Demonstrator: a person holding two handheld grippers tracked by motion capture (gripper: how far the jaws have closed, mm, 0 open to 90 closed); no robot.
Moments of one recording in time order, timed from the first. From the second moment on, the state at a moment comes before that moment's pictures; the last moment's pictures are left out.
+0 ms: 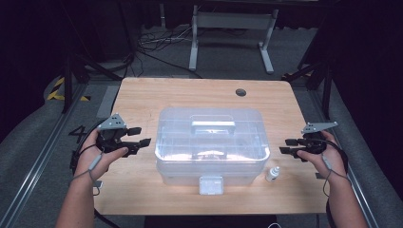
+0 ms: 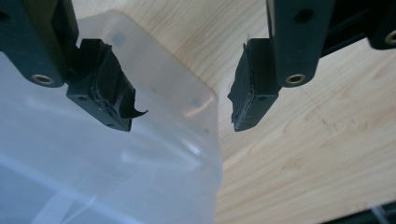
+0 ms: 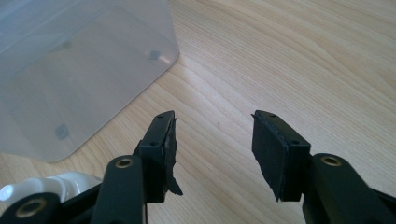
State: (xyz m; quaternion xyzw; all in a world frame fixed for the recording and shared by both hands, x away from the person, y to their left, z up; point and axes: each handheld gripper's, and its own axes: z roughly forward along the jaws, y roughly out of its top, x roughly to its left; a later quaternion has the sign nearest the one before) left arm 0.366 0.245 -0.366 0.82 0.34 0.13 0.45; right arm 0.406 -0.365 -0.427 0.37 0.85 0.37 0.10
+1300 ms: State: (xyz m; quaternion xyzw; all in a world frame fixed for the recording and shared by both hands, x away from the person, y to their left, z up) left arm 0.395 0.139 -0.306 0.84 0.18 0.06 0.51; right arm 0.383 -0.380 -0.430 0.40 0.84 0.35 0.10
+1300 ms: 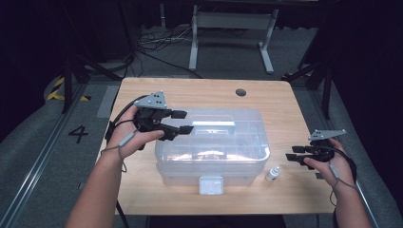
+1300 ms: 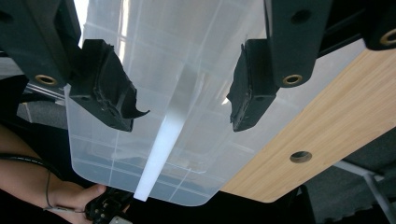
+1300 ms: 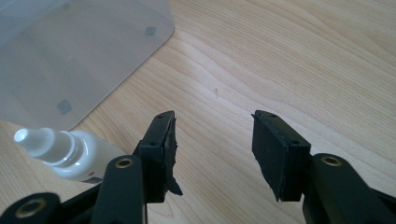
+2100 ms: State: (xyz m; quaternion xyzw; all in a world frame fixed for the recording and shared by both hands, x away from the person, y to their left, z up) left arm 0.403 0.109 -0.313 0.87 0.14 0.07 0.46; right arm 0.377 -0.379 -0.428 0.40 0.84 0.36 0.09
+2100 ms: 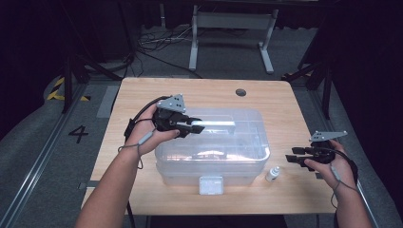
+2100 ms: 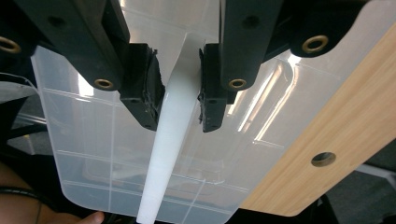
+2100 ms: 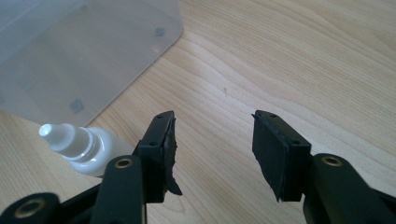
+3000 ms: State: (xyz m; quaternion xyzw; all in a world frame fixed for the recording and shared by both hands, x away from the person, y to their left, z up) left arm 0.423 0.105 -0.291 0.88 0.17 0.06 0.44; right arm 0.368 -0.370 -0.402 0.36 0.84 0.39 0.12
